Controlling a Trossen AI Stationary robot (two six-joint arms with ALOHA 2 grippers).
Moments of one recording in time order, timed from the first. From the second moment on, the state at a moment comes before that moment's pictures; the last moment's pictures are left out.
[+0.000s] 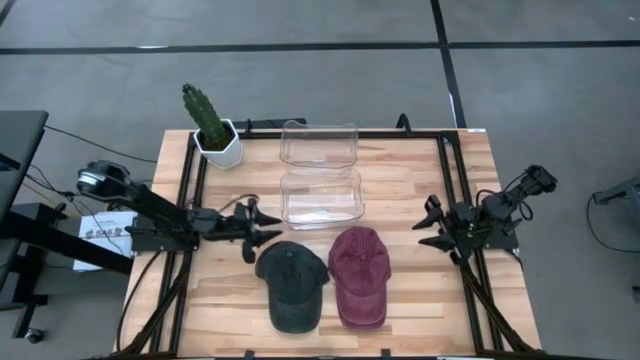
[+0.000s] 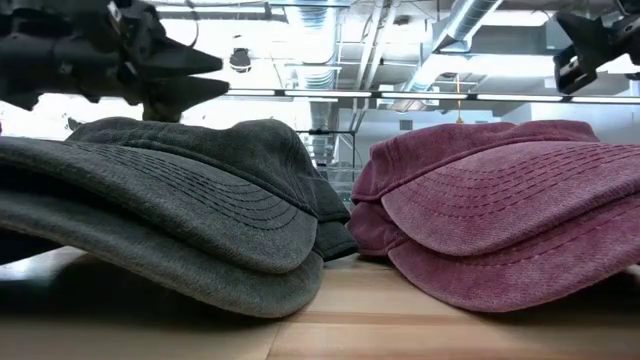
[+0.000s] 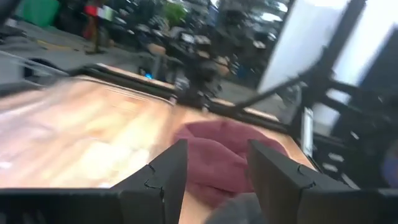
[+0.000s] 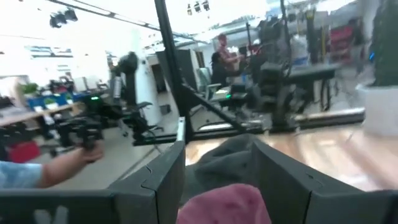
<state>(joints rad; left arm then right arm) -0.31 1.31 0.15 1.17 -0.32 -0.24 0.55 0.01 0.08 0.07 0.27 0.11</state>
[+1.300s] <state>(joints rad) -0.52 1.27 0.63 0.08 -0.46 -0.55 0.45 0.15 0.08 0.01 0.38 0.11</state>
